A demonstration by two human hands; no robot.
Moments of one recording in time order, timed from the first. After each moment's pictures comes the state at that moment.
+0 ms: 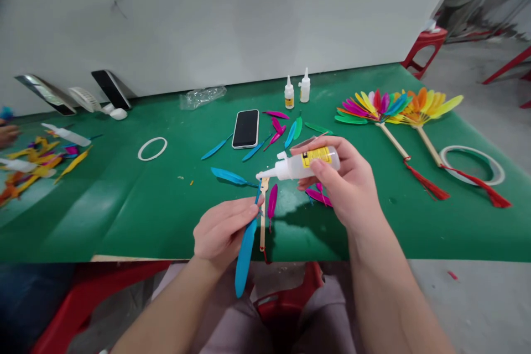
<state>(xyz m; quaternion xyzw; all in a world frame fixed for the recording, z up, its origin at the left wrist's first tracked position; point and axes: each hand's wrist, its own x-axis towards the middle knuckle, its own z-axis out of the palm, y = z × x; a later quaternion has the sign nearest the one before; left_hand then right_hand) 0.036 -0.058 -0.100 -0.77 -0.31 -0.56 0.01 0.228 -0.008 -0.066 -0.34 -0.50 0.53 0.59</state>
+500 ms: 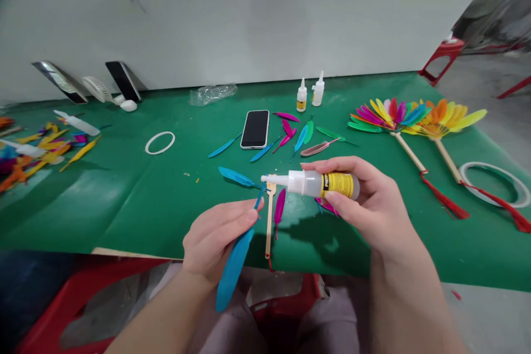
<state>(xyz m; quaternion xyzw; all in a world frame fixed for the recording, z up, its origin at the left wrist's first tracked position) 0.026 -0.069 -0.085 -0.76 -0.35 -0.55 0.01 0.240 -0.019 -0.057 -0.40 -0.60 0.50 0.49</state>
